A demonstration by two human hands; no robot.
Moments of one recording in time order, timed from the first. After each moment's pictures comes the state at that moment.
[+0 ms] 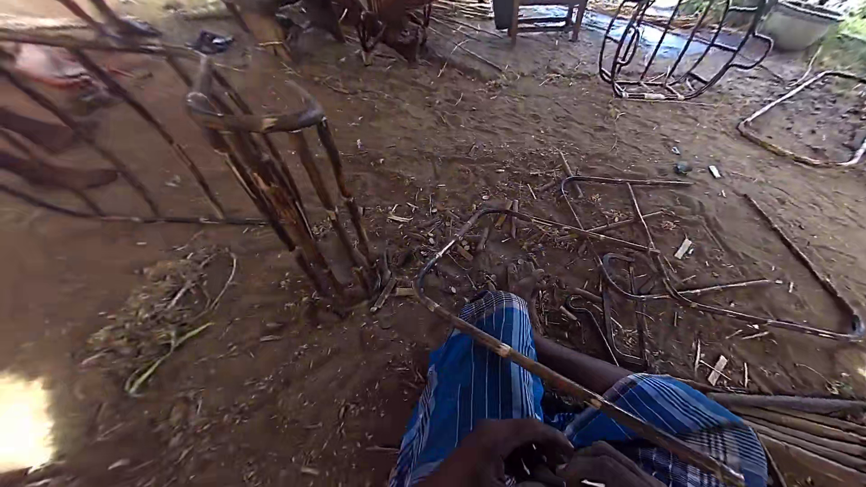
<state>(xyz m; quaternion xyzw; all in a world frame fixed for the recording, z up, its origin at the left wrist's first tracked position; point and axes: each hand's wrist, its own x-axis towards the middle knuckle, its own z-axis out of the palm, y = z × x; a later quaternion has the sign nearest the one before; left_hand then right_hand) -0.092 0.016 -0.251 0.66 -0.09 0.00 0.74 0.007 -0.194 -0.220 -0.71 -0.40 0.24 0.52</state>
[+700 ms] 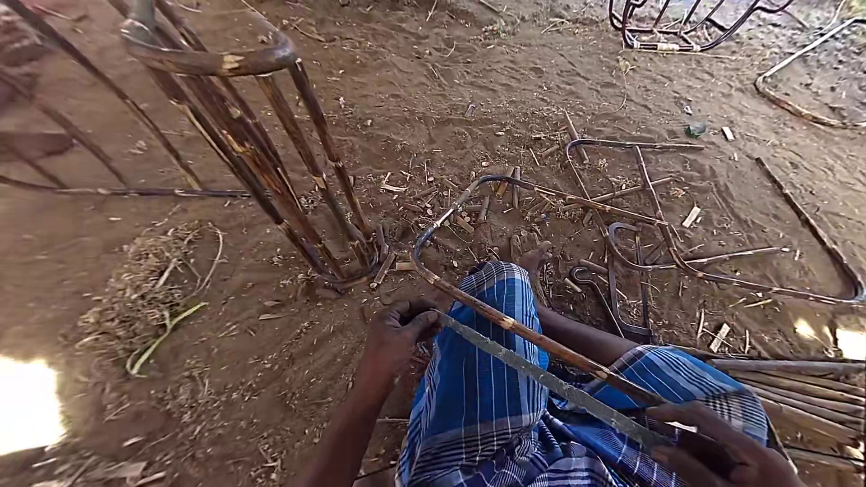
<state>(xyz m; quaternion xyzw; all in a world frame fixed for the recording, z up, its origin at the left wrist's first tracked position) -0.092 0.145 -0.286 0.60 0.38 0.16 0.68 0.052 -0.253 -0.213 -0.81 -0.28 0.26 0.44</state>
